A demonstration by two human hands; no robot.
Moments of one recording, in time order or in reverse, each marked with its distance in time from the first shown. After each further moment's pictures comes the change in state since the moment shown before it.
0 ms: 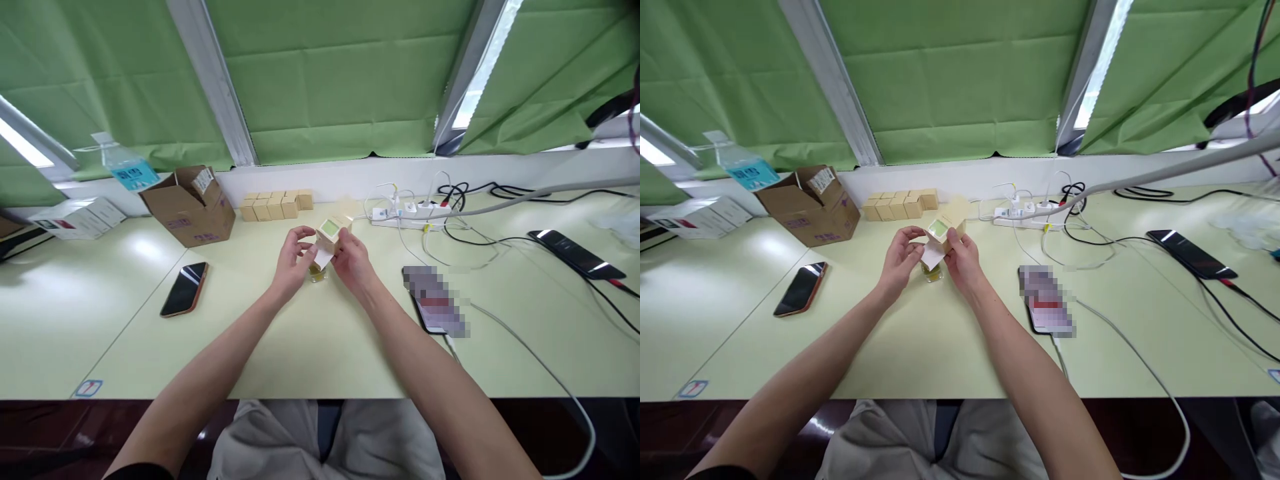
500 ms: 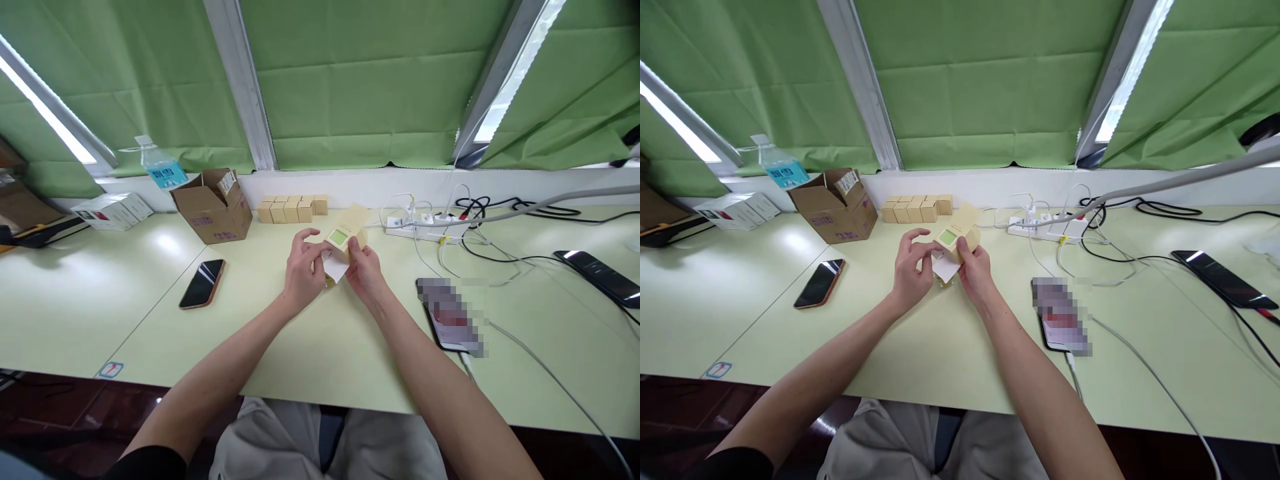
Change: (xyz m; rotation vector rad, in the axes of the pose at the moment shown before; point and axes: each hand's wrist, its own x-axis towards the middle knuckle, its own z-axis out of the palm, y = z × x) left_hand -0.007 -0.013 -0.003 0.463 0.180 0.404; right_hand -0.003 0.003 0.005 -0.005 0.016 0.017
